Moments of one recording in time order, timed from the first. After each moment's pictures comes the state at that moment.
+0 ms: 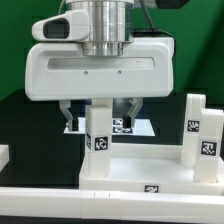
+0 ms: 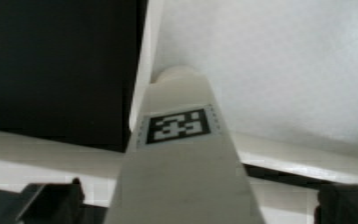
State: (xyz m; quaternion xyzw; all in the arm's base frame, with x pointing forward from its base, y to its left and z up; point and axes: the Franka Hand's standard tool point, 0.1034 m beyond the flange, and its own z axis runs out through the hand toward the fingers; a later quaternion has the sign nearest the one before) arm 0.623 -0.057 0.098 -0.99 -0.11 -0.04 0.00
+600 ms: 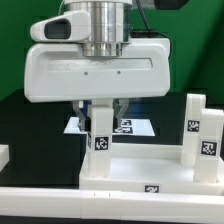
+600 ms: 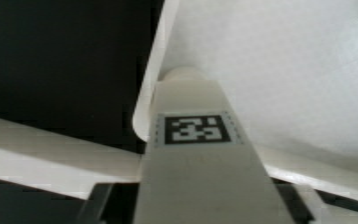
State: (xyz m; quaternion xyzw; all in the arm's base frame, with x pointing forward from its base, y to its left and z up) arm 0.623 -0.058 0.097 -0.99 -0.12 -0.04 0.00
